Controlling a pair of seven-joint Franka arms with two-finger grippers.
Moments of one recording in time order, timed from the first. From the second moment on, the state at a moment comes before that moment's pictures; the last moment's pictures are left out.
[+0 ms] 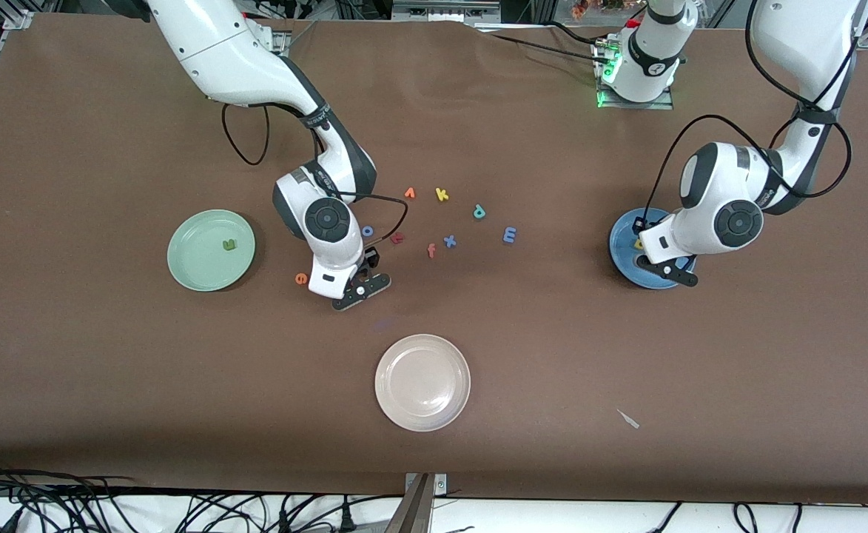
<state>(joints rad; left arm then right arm) 0.06 0.34 -0.16 -2.16 0.08 2.17 0.21 0.52 0.72 0.04 -1.68 -0.13 2.34 0.11</state>
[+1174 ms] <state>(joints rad) -0.11 0.40 -0.51 -2.09 0.09 2.37 -0.29 0.50 0.54 -0.15 -1.68 -0.13 2.08 0.01</state>
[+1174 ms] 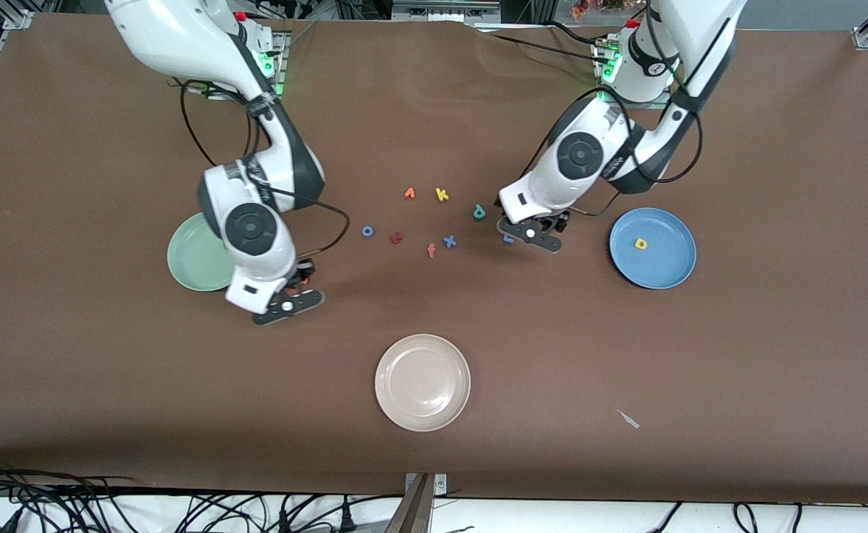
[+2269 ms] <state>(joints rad) -0.14 0.62 -0.50 -1.98 0.36 2.37 -0.52 0.47 0.43 -0.38 -2.19 -0.13 2.42 -0.08</state>
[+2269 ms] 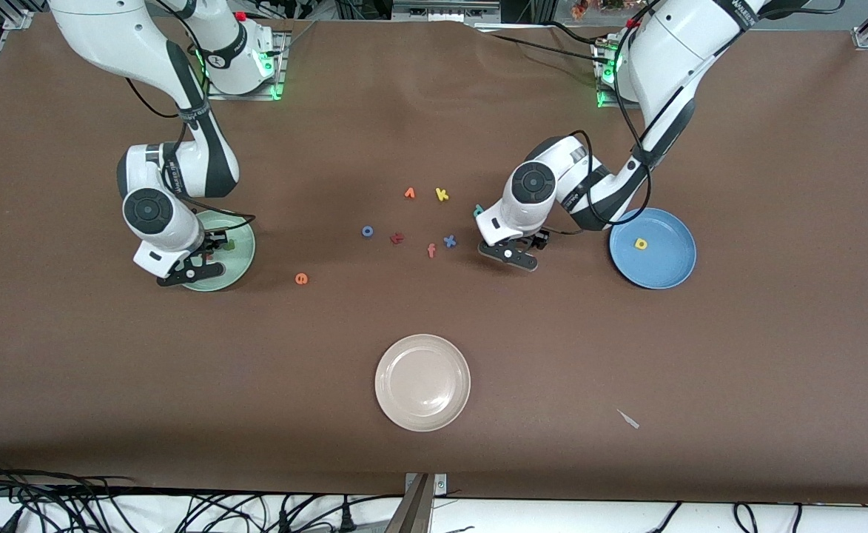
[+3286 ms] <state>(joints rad) -0.13 0.62 -0.50 -1.97 0.36 2.35 -0.53 0.57 0.51 -0.30 -1.94 0.19 2.36 0.22</state>
